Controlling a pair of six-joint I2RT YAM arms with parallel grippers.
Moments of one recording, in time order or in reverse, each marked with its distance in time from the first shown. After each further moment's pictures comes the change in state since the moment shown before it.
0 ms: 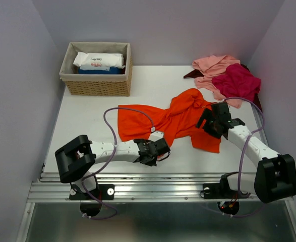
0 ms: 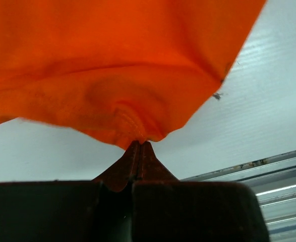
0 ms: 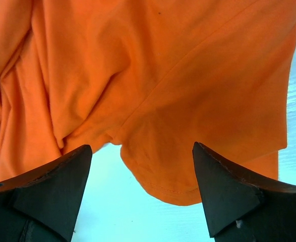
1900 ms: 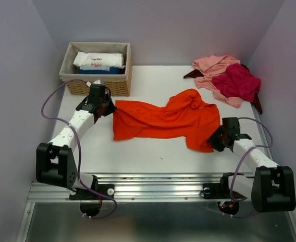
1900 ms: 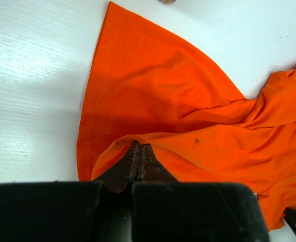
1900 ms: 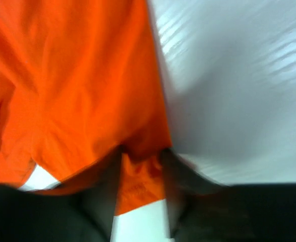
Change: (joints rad) left arm 0.987 -0.180 0.119 0.188 0.304 0.184; right arm -0.192 -0.117 -0.261 0.039 -0.139 0.123
